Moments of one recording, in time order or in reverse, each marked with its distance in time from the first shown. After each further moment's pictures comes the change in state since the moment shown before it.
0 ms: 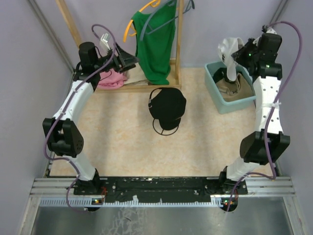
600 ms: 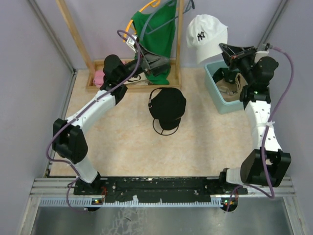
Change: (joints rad) left arm -0.335 -0.057 -0.145 0.618 -0.132 -0.539; right arm 0.022 -0.297 -0.522 0.855 -0.312 1.000
